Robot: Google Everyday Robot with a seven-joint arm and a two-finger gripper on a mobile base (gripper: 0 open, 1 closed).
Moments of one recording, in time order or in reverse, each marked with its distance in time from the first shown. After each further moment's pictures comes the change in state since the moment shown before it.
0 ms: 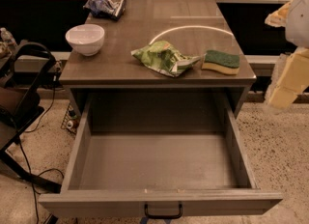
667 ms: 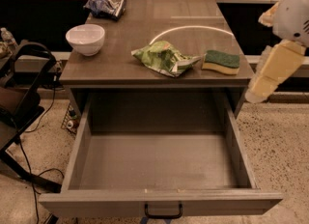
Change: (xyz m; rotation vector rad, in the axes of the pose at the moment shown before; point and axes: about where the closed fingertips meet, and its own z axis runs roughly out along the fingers) arm -0.013 -0.020 0.016 -0.012 -0.057 0.096
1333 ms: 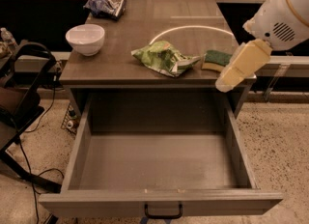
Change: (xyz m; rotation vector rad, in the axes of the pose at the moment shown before) arm -0.029 -0.019 0.039 -0.040 -0.176 0.178
